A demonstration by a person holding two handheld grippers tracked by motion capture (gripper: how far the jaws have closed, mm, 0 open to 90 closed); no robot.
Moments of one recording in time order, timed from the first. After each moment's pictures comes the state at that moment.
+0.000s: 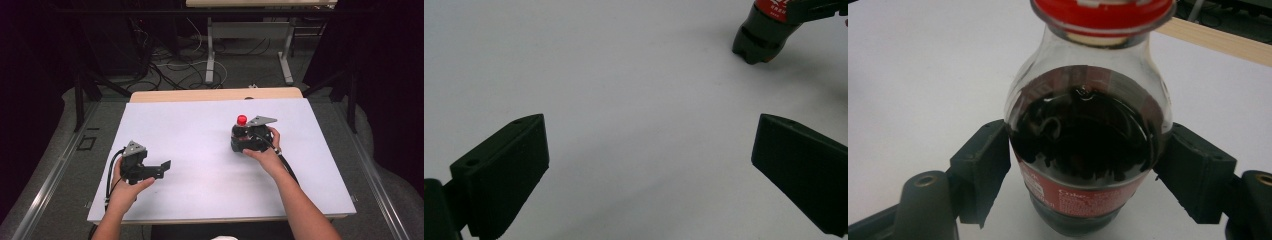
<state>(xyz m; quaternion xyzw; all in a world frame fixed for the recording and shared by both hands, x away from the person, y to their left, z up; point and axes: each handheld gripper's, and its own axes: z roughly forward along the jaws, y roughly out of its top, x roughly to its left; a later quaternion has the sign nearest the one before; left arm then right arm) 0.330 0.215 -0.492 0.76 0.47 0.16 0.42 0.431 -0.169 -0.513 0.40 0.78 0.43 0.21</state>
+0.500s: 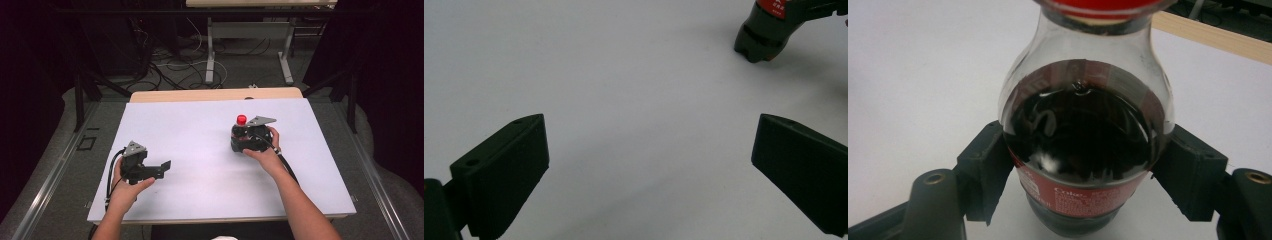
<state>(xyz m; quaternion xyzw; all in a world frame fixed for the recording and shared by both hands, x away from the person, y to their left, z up) 0.331 0.215 -0.494 0.76 0.47 0.16 0.41 0.433 -0.169 -0.516 0.40 0.78 0.43 0.21</state>
